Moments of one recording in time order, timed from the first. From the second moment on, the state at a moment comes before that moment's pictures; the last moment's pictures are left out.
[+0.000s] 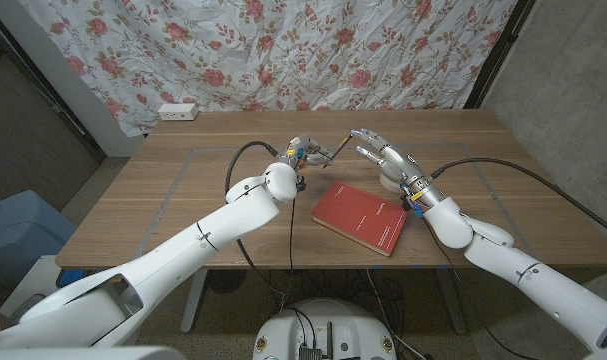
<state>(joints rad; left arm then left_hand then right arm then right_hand) 0.68 0.53 0.79 -2.01 0.03 0.79 0.36 1.13 0.04 0.28 -0.17 0.18 1.18 -0.12 0.20 0.19 1.23 -0.20 0.19 0.18 0.60 -0.06 0.18 0.17 0.49 -0.05 0.20 0.17 -0.94 -0.71 -0.50 -1.49 -0.41 0.61 -0.43 0.05 0.09 0.29 0.00 0.24 0.22 -0.22 0.20 0.18 0.08 0.09 0.19 0.19 0.02 0.10 0.21 0.28 0.26 0.07 0.18 0.16</state>
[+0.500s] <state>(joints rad) 0.68 0.53 0.79 -2.00 0.03 0.78 0.36 1.13 0.04 0.28 -0.17 0.19 1.18 -0.12 0.20 0.19 1.23 -0.20 0.18 0.18 0.60 -0.06 0.18 0.17 0.49 -0.05 0.20 0.17 -0.94 -0.71 -0.50 -1.49 -0.40 0.61 -0.43 0.05 0.09 0.29 0.00 0.24 0.22 -0.22 0.20 0.18 0.08 0.09 0.19 0.19 0.02 0.10 0.21 0.28 0.26 0.07 0.18 0.16</state>
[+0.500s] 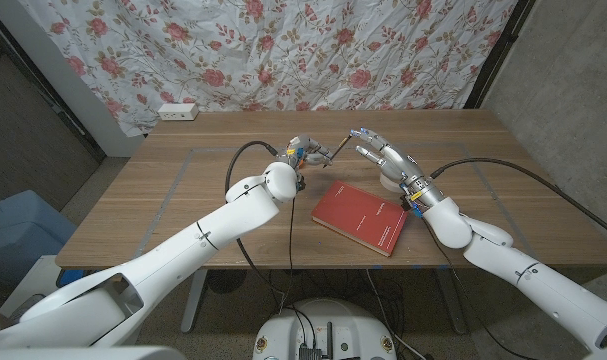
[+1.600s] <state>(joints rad) 0.69 0.53 0.78 -2.01 0.03 0.78 0.36 1.14 0.04 0.27 -0.17 0.19 1.18 -0.12 0.19 0.19 1.23 -0.20 0.19 0.18 0.60 -0.06 0.18 0.17 0.49 -0.05 0.20 0.17 -0.93 -0.70 -0.52 -1.48 -0.40 0.60 -0.42 0.05 0.09 0.29 0.00 0.24 0.22 -0.22 0.17 0.17 0.08 0.09 0.19 0.19 0.02 0.10 0.21 0.28 0.26 0.07 0.18 0.16</state>
